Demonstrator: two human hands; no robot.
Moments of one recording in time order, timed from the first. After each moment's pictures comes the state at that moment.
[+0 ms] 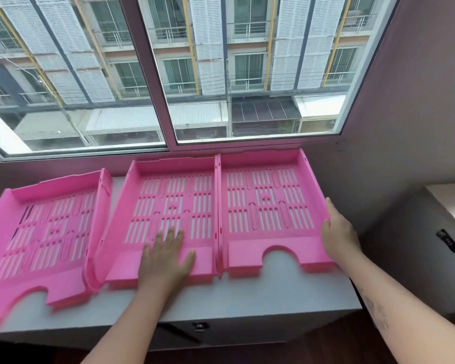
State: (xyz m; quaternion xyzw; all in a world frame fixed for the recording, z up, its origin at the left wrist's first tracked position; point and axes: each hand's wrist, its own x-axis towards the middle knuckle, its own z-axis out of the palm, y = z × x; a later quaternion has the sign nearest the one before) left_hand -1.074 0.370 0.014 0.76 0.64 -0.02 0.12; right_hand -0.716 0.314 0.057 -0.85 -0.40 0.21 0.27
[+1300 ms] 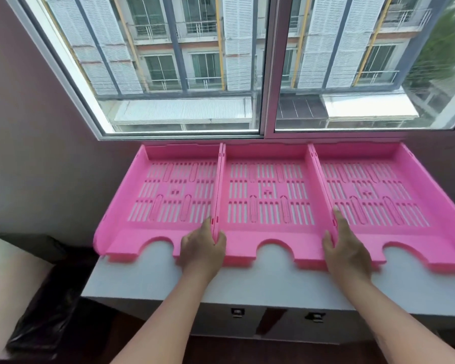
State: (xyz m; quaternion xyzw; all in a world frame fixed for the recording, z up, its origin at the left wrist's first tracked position) left_hand -1.233 0.390 0.045 0.64 0.71 0.16 0.23; right_hand -0.963 0.333 0.017 -0.81 -0.50 0.10 0.29
